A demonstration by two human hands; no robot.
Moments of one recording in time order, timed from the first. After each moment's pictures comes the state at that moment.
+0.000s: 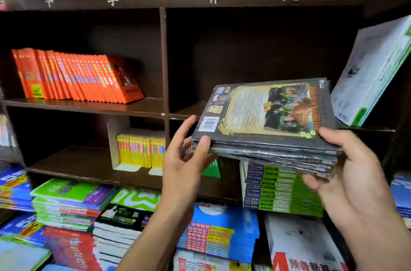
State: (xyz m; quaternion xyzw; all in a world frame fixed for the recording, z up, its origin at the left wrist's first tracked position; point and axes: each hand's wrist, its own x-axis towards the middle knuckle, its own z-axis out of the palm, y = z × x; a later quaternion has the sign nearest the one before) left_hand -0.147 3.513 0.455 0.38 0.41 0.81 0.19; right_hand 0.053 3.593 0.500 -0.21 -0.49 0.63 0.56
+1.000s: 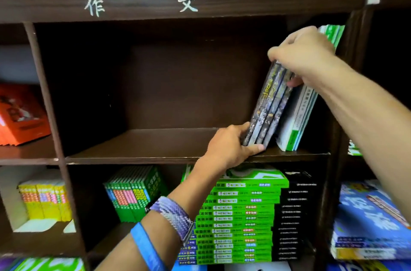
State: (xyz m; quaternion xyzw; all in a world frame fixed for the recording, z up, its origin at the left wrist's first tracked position) left_hand -0.048 3.804 0.529 0.68 0.64 0.35 0.02; right_hand 0.100 3.838 0.685 -0.48 -0.66 0.14 0.55
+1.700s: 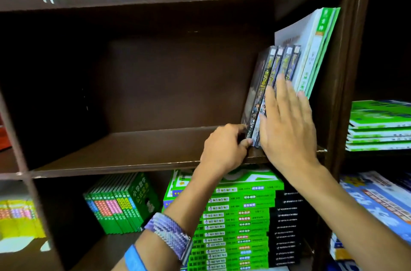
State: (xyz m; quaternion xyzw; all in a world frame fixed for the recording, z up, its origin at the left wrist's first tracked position) left_hand -0.036 3.834 0.517 0.66 0.66 0.35 -0.05; right_hand 0.102 3.865 0.521 -0.46 -0.70 -0.33 0.42
